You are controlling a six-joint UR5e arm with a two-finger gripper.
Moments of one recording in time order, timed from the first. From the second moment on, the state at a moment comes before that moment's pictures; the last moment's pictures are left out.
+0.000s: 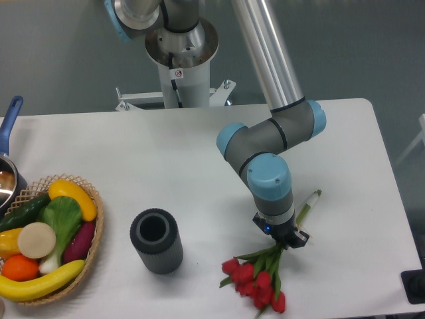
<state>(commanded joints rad) 2.50 -2.19 -1.58 -0.69 1.70 1.01</state>
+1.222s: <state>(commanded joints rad) 2.56 -2.10 -1.33 -1.11 1.60 1.01</state>
